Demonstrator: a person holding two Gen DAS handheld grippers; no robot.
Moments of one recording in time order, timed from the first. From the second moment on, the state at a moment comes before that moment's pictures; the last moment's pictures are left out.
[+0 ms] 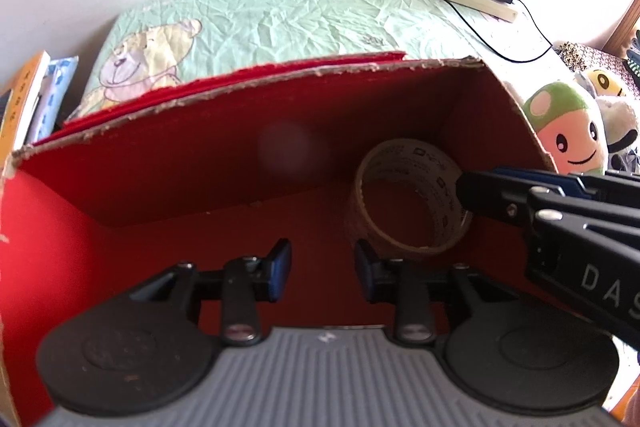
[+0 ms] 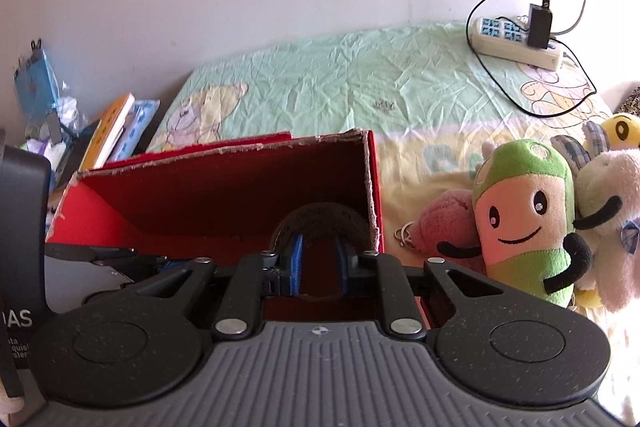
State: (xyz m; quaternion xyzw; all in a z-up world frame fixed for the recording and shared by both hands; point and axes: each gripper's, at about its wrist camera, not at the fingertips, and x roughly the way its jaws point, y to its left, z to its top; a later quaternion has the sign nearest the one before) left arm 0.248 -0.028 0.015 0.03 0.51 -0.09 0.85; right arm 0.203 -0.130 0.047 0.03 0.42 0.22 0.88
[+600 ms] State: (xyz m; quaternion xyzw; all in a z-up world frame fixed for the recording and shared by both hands) left arm 0.192 -0.025 0.046 0.07 0.48 0.00 0.87; right arm 0.163 -0.146 0.061 0.05 0.42 0.20 0.88
